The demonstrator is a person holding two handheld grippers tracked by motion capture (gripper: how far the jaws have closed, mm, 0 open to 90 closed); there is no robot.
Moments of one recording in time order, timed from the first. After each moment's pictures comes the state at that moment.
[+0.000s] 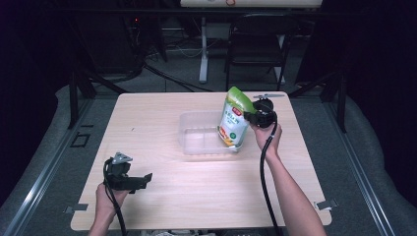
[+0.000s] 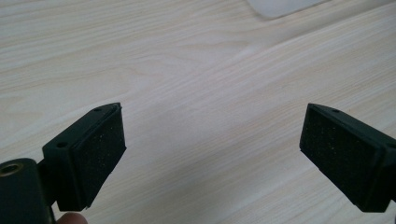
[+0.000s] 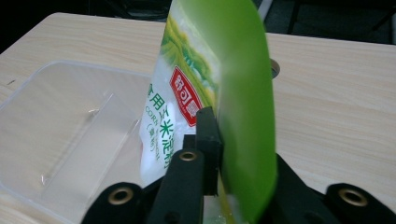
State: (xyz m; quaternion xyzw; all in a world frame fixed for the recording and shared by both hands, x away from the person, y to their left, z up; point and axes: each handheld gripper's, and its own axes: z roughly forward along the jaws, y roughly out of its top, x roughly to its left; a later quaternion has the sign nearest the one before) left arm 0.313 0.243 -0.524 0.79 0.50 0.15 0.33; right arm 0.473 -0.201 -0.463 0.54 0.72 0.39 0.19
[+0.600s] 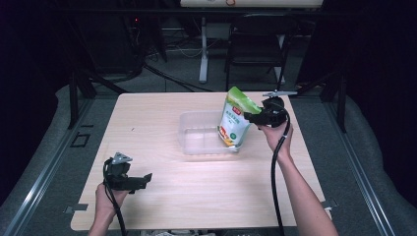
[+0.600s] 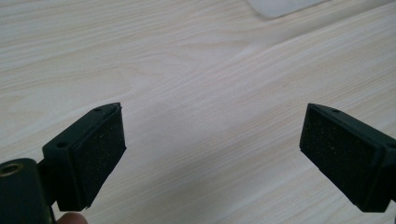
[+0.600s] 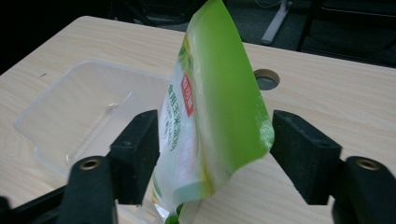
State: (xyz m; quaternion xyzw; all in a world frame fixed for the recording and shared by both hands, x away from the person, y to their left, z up) left arm 0.313 0.243 -0.525 0.79 0.50 0.15 0.33; right arm 0.452 -0.224 -0.435 0.50 0.73 0.42 0.18
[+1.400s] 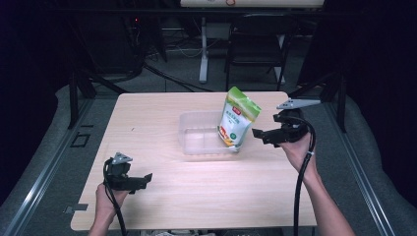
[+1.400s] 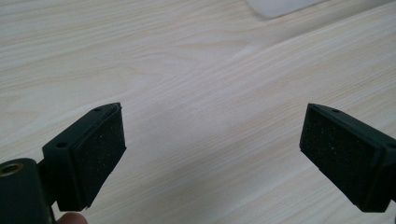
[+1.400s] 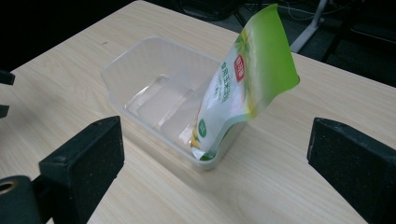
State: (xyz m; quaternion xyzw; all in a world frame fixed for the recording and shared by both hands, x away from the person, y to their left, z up) left arm 0.313 0.243 -0.525 0.79 0.50 0.15 0.33; right arm 0.369 -0.243 -0.390 0.42 0.79 0.42 0.18
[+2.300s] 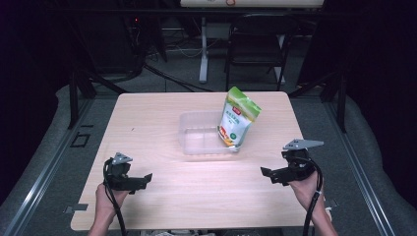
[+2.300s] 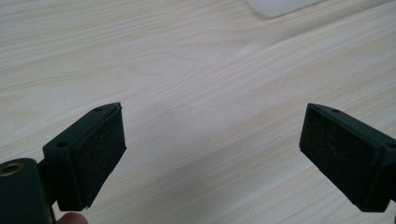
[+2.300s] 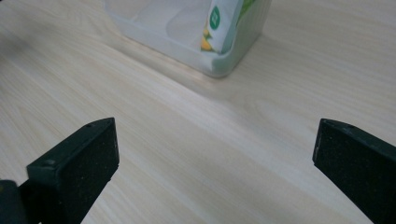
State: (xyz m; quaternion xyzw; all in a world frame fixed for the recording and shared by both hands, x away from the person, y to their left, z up) left arm 0.312 0.242 -0.524 0.79 0.50 0.15 0.33; right arm 0.308 -0.267 -0.468 0.45 0.80 0.37 0.14
